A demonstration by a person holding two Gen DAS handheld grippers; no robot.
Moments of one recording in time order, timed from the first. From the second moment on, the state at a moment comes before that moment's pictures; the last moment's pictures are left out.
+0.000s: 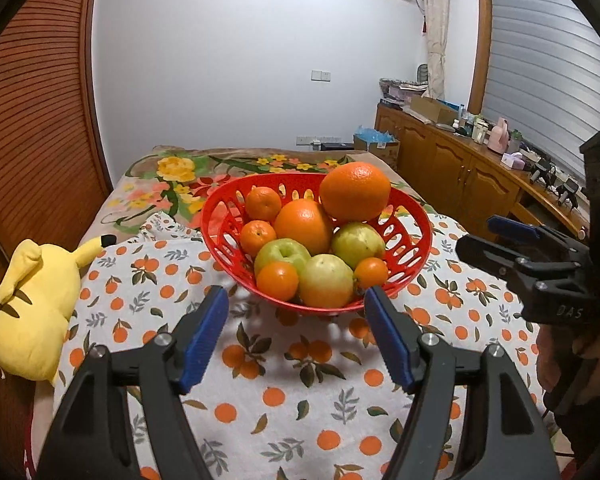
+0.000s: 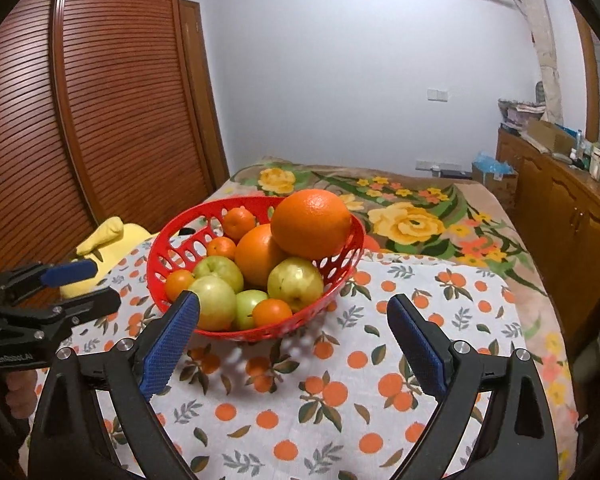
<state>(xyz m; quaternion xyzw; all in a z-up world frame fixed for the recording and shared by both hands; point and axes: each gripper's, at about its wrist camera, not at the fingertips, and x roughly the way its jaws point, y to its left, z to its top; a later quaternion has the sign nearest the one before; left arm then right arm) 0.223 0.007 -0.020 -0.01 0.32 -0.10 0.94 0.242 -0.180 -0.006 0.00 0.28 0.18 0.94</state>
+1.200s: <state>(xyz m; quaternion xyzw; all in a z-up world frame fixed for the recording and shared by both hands) 0.132 -0.003 0.024 -0.01 0.26 -0.08 0.96 0.153 -0.200 0.024 0.02 0.21 0.14 0.97</state>
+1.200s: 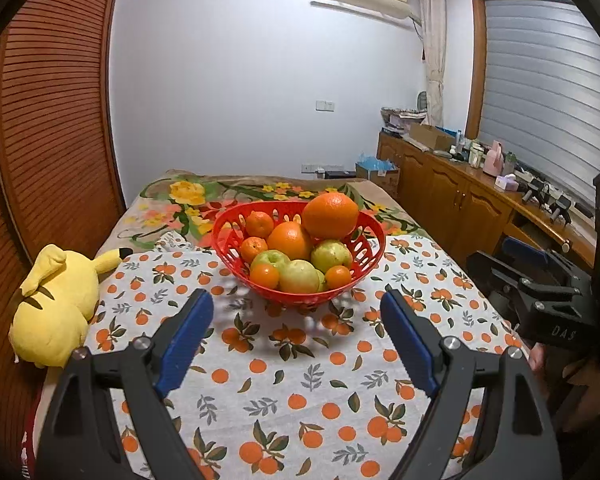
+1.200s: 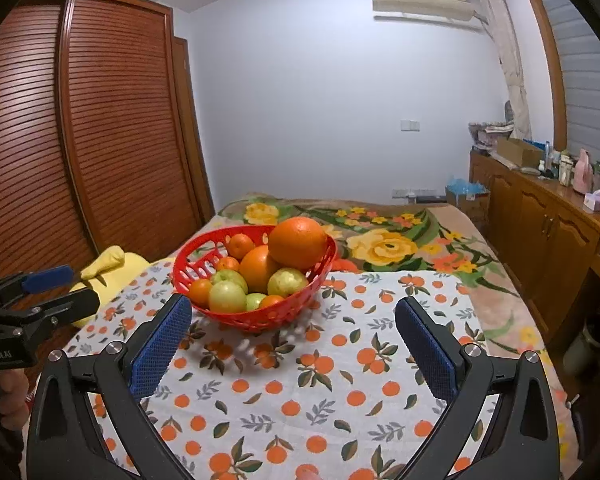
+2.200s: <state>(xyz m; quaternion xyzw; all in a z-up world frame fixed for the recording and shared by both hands) 0.086 0.005 0.025 -0.01 0.26 -0.05 0.96 0.105 -0.194 0.033 0.01 0.19 0.14 0.97</state>
